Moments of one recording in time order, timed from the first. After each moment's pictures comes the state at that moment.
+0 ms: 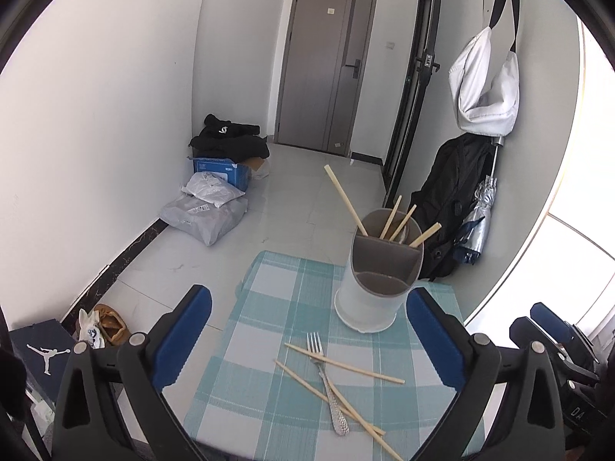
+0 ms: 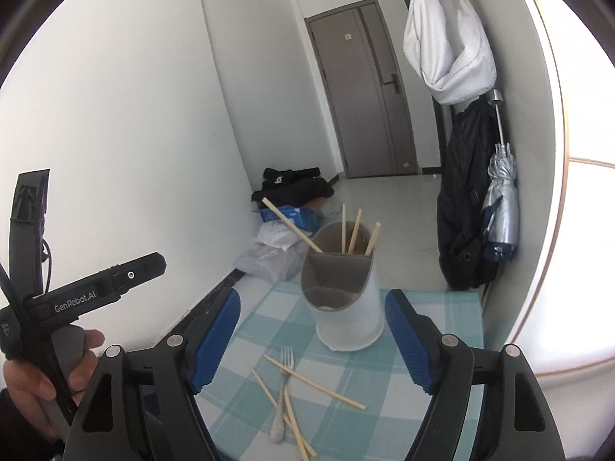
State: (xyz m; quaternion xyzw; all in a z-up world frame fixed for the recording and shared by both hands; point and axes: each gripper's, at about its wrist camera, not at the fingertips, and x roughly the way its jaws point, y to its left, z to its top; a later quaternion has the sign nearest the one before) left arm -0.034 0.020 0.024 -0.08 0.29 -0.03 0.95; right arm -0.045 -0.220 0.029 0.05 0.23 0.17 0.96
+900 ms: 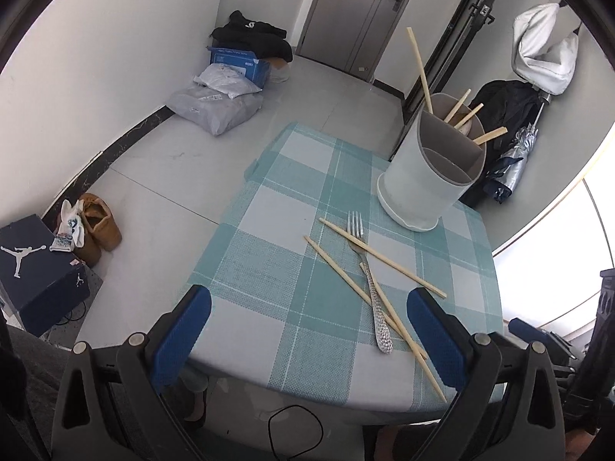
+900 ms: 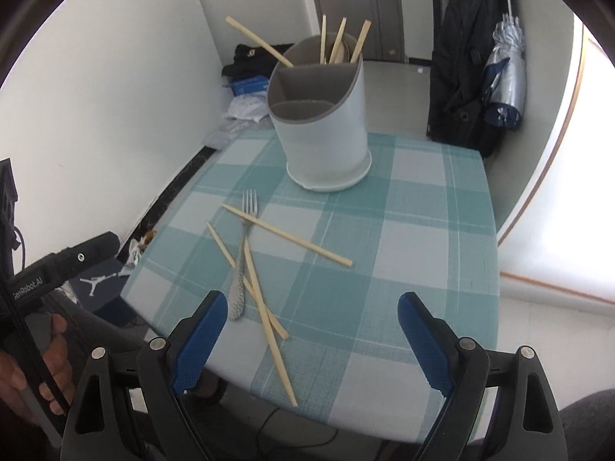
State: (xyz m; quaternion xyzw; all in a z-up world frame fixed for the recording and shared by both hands) left arm -0.037 0.064 -0.081 -0.17 0.44 -0.03 0.88; right arm -0.027 -0.202 -0.089 0.00 0.47 0.15 0.87
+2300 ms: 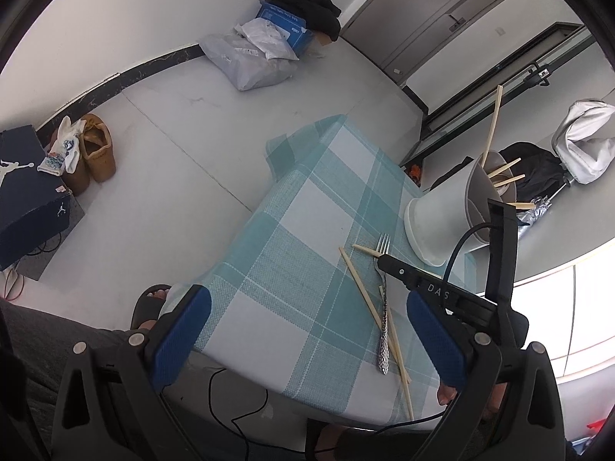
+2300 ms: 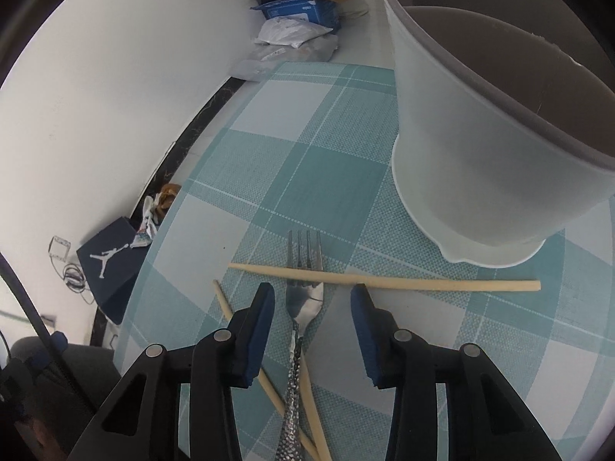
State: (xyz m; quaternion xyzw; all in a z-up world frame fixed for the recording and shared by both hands) left arm -0.015 0.127 -0.099 -0.31 0.48 -0.02 0.82; right arm 0.115 -0.092 -0.156 -0.03 0.58 0.22 0.79
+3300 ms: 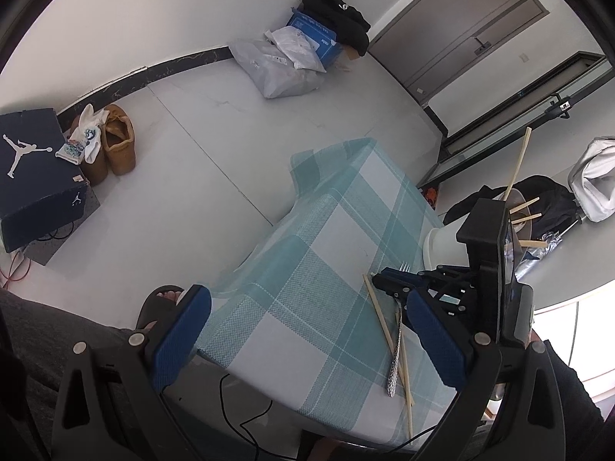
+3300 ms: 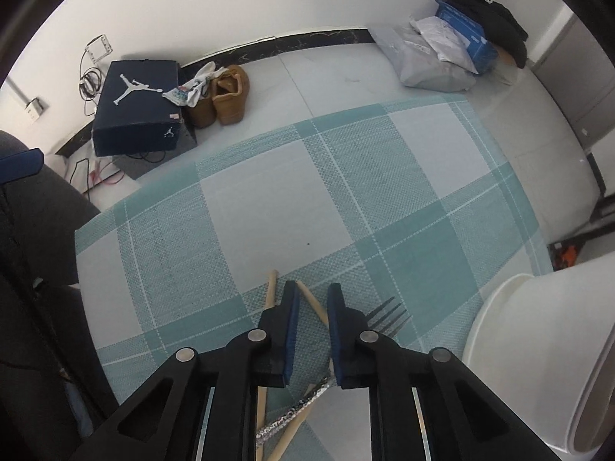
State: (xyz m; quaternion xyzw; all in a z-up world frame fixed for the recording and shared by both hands) left arm -0.011 0.148 -0.102 -0.34 0.47 0.03 0.82; right arm 0.099 -0.005 -0.173 -0.35 0.52 0.38 0.68
